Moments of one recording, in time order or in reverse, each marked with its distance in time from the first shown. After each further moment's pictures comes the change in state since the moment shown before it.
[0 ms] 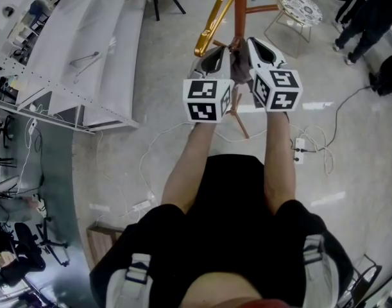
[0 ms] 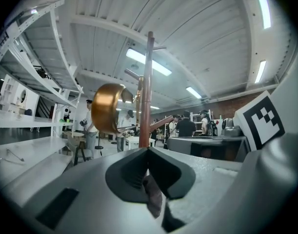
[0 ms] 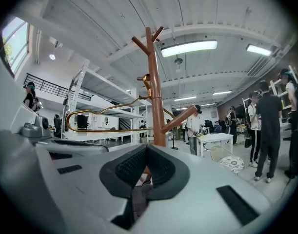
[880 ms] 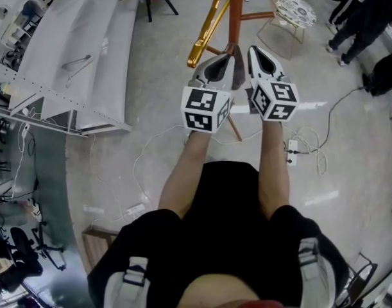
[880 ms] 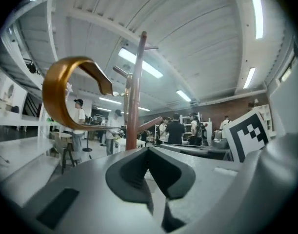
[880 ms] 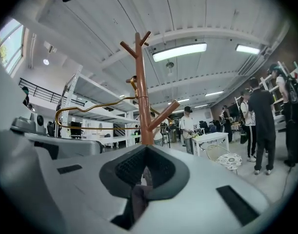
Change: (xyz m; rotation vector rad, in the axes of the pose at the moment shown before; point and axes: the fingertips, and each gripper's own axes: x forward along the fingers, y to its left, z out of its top) left arm 0.013 -0.028 0.000 0.011 -0.026 -0.138; right arm -0.002 -0.029 -0.015 0.069 -0.060 -0.054
